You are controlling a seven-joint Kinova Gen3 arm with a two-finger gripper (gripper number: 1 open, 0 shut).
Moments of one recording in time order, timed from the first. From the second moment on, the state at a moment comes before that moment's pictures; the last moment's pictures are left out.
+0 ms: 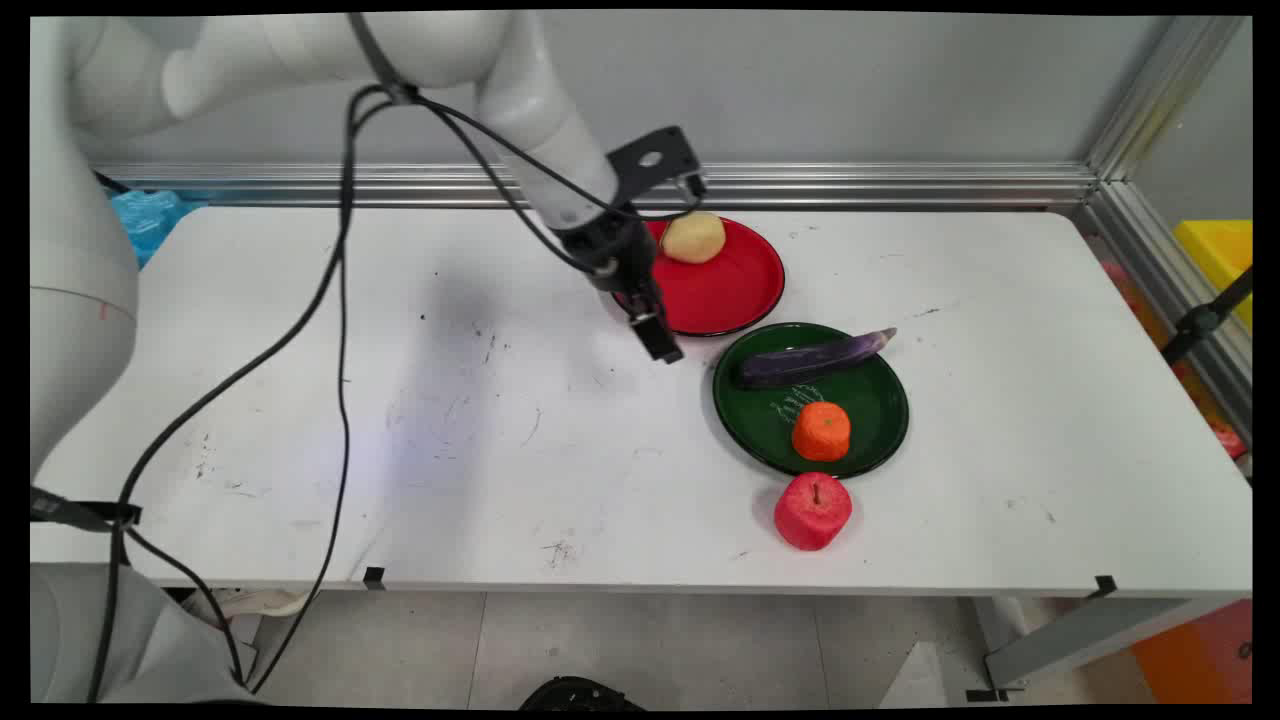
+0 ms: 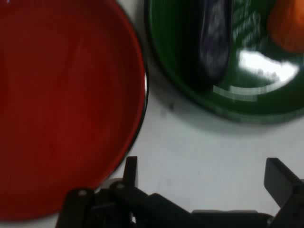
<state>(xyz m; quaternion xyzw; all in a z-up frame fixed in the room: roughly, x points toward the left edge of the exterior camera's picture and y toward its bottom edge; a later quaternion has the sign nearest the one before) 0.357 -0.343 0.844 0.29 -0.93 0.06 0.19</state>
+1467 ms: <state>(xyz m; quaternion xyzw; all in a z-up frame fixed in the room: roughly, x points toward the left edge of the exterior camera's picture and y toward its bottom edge) 0.258 -0.370 0.773 0.28 -0.92 0.12 0.26</state>
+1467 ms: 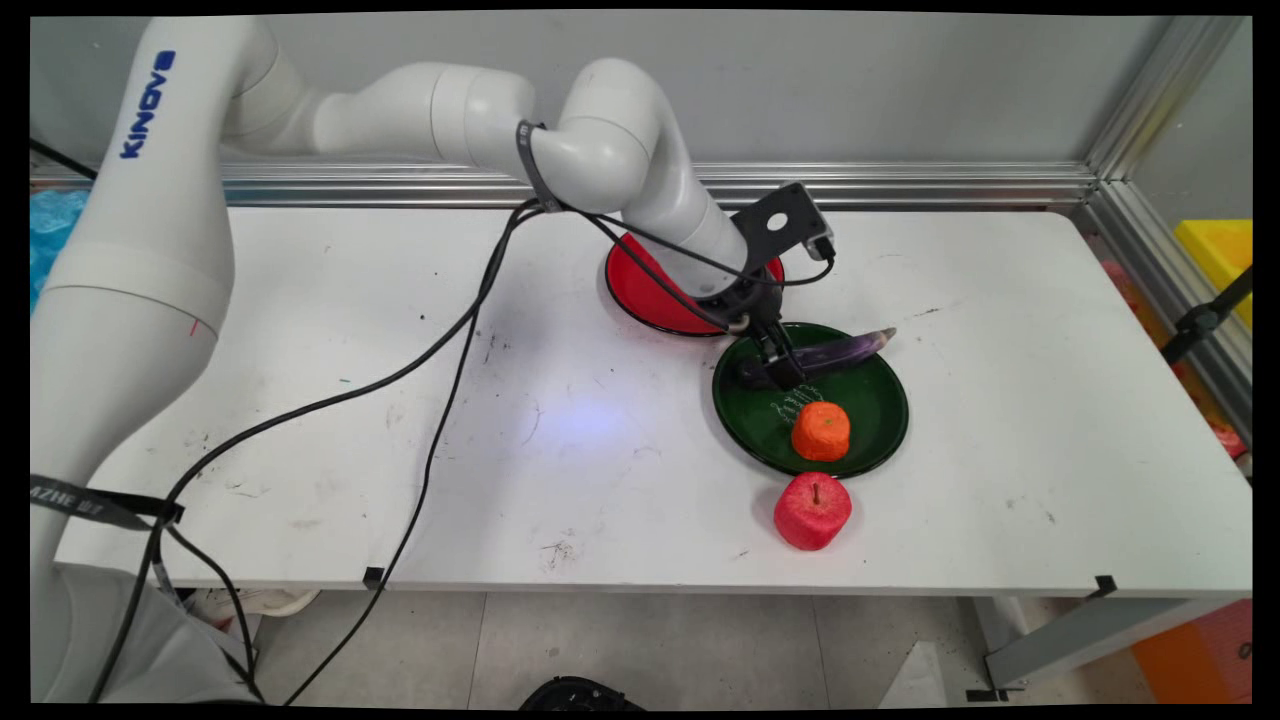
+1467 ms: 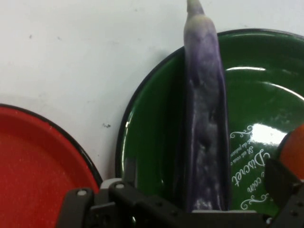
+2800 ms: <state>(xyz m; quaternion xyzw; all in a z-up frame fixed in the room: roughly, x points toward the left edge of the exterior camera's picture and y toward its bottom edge) 0.256 -0.369 0.750 0.28 -0.92 0.12 0.26</state>
